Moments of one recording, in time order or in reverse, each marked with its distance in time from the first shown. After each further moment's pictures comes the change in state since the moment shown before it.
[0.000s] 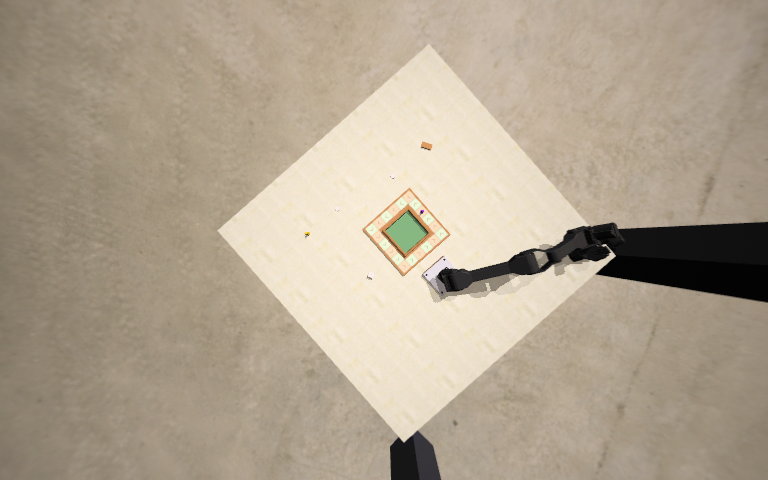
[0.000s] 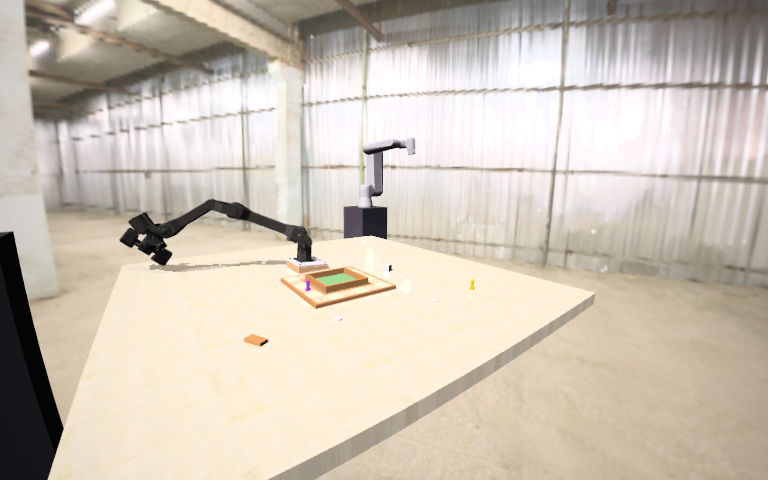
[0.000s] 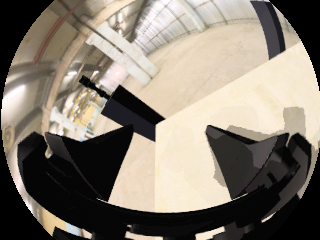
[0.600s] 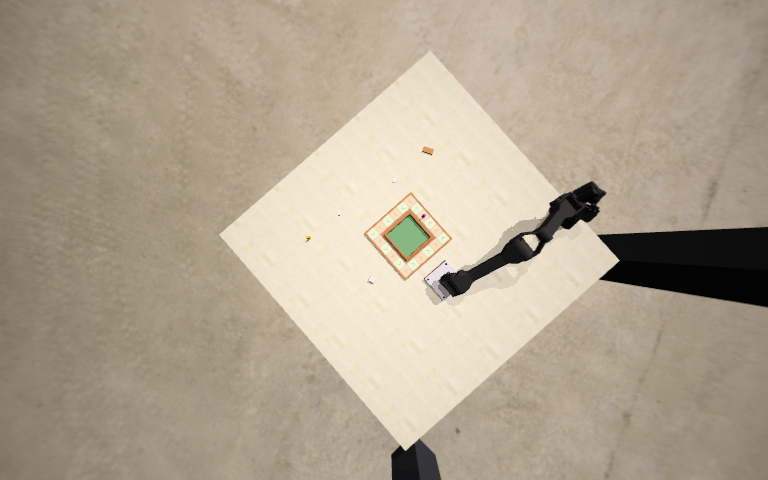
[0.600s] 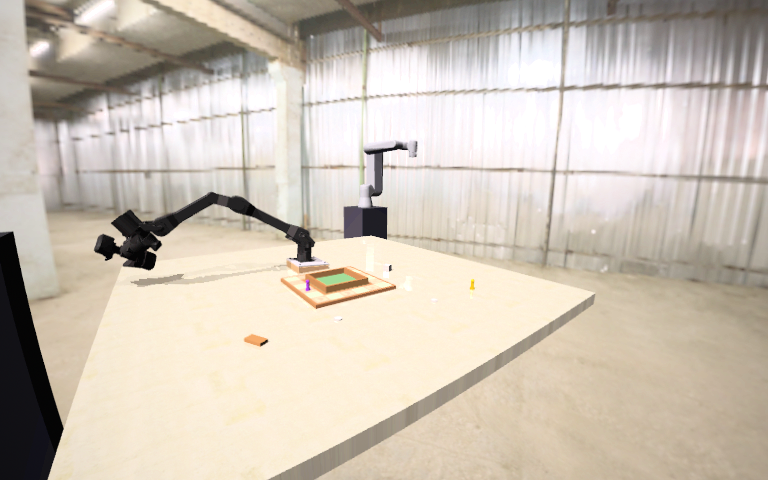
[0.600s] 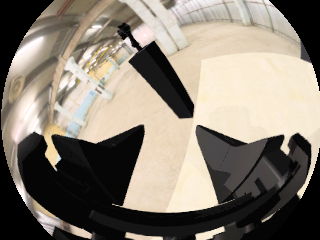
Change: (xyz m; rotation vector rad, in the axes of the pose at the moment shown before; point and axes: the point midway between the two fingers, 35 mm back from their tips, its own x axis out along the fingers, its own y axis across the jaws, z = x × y) arm -0.166 0.053 -0.125 -0.281 0.302 0.204
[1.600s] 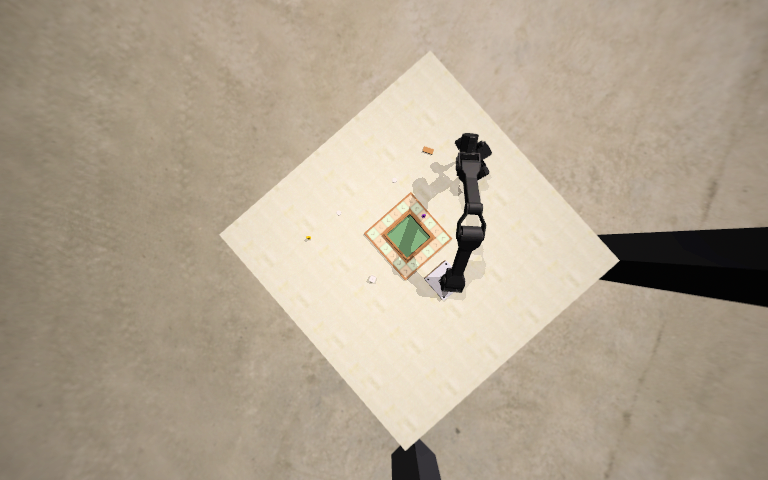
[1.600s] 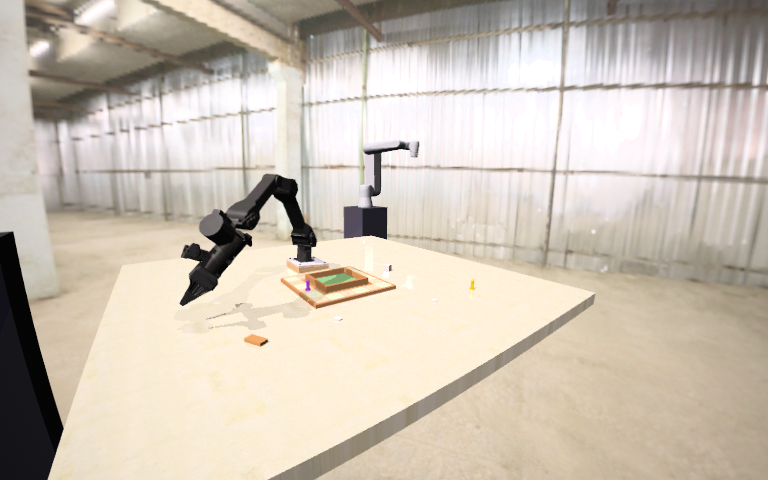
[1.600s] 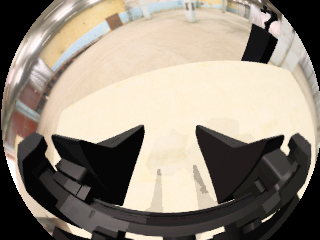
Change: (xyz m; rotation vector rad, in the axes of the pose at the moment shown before) arm -0.440 -0.005 -0.278 -0.895 0.628 0.545
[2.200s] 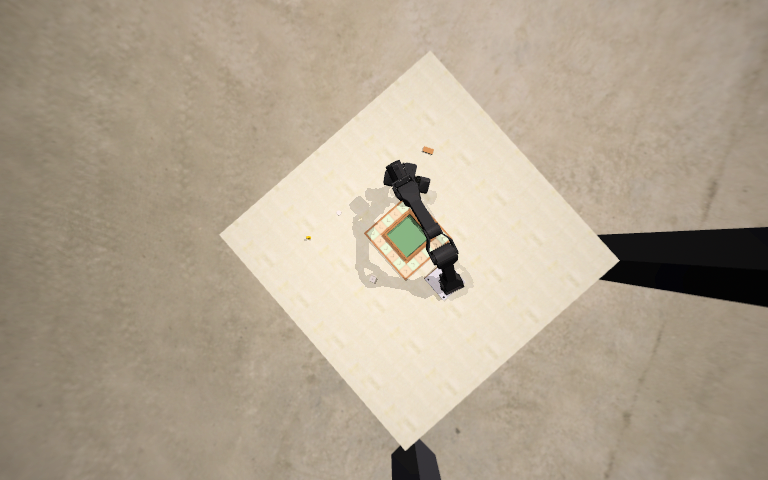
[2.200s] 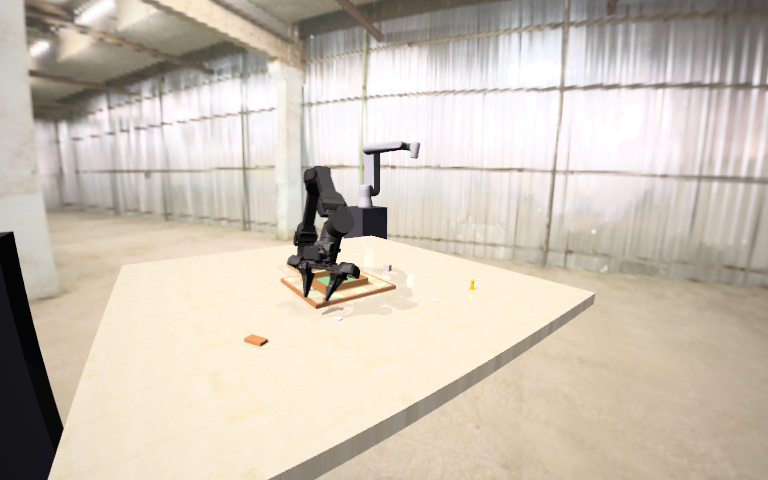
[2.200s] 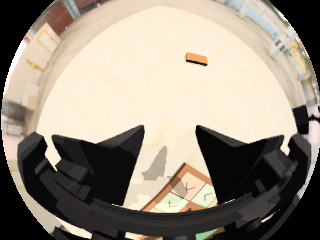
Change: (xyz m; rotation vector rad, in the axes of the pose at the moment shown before) arm -0.193 0.069 -0.227 -0.734 0.294 0.326
